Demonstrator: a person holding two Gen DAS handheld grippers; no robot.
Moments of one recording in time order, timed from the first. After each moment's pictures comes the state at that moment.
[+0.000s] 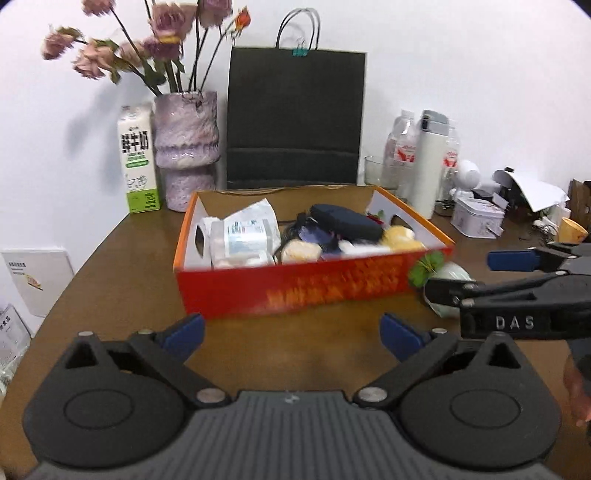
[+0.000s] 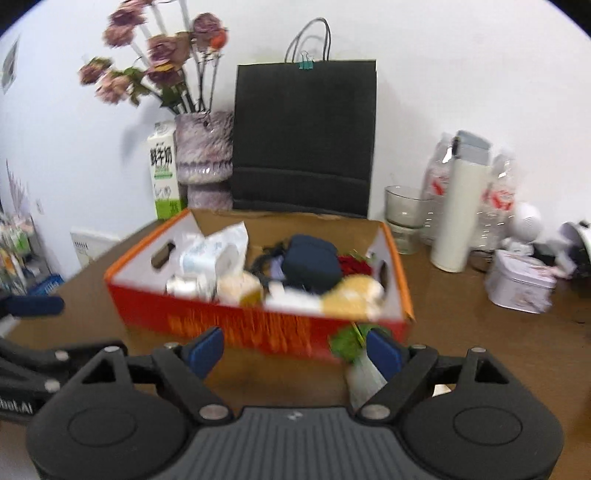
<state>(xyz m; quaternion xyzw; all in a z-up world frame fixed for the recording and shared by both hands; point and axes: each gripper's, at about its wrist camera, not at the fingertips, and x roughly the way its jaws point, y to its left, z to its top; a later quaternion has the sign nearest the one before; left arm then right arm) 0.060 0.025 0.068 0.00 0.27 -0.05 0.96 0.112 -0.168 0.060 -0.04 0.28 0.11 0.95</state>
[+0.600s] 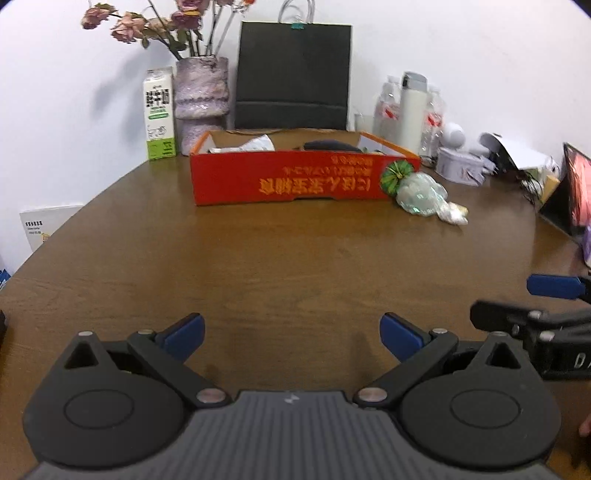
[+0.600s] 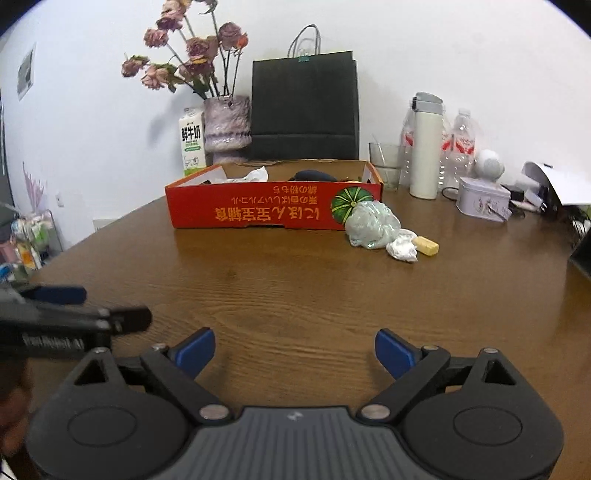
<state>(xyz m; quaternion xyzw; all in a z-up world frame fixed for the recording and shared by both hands) -0.050 0.006 0.002 0.00 0.29 -0.04 0.96 -0.062 -0.198 -0.009 0.01 0.27 0.12 0.95</state>
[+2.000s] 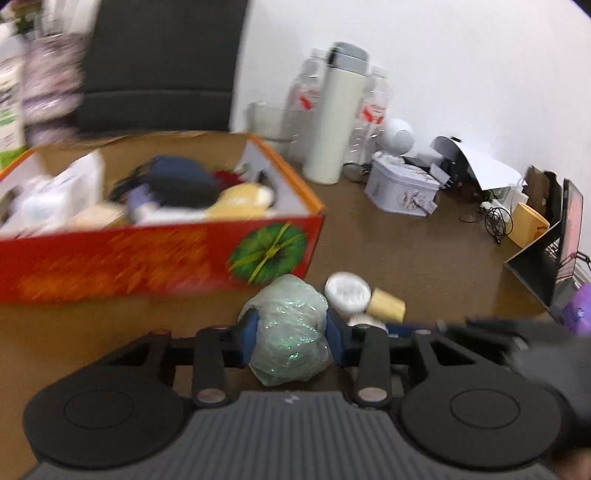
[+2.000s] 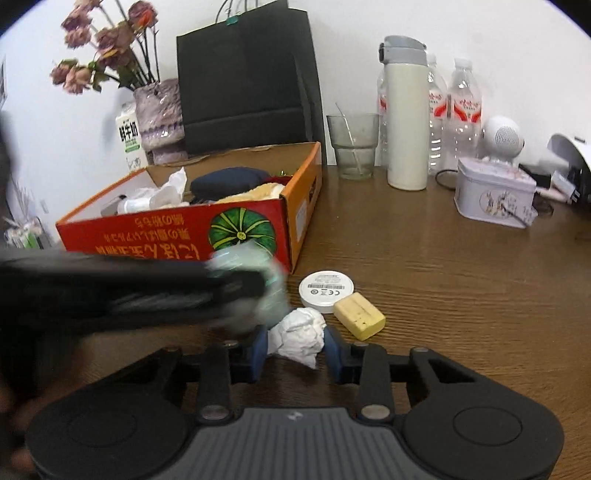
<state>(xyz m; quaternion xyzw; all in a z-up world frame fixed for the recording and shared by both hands) 0.144 -0.116 0.015 -0.05 0.33 -0.14 0.93 0.136 -0.286 -0.023 0.02 0.32 0.14 0.94</state>
